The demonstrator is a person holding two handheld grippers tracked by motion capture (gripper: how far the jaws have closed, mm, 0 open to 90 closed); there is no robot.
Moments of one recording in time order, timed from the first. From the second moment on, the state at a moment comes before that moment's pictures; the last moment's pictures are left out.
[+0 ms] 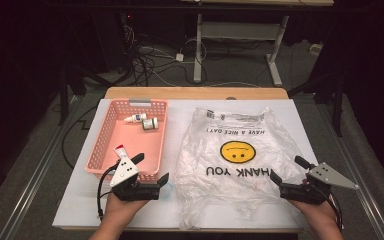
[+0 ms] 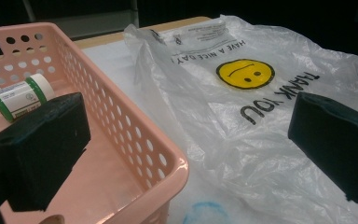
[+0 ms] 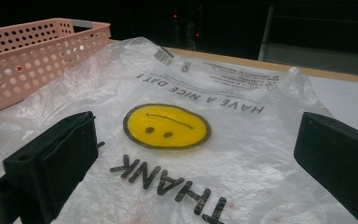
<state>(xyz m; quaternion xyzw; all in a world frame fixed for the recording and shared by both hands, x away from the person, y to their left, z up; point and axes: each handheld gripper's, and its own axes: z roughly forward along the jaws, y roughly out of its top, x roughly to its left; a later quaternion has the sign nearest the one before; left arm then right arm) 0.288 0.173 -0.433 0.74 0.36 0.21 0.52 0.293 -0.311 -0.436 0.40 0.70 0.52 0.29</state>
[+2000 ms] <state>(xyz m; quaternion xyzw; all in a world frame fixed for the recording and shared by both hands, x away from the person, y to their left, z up) 0.291 0.180 -0.424 0.76 0.37 0.20 0.50 0.293 -0.384 -0.455 0.51 0.71 0.40 0.27</state>
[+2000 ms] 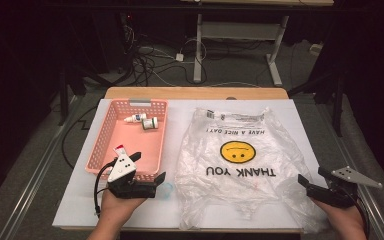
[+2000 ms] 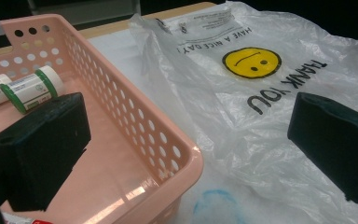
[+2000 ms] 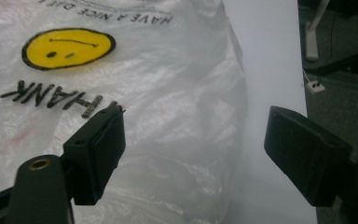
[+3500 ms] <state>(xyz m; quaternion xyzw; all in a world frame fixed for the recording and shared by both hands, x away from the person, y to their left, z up) 0.297 0.182 -0.413 0.77 0.36 0.19 0.49 0.300 -0.350 -0.430 0.46 0.74 0.43 0.25</state>
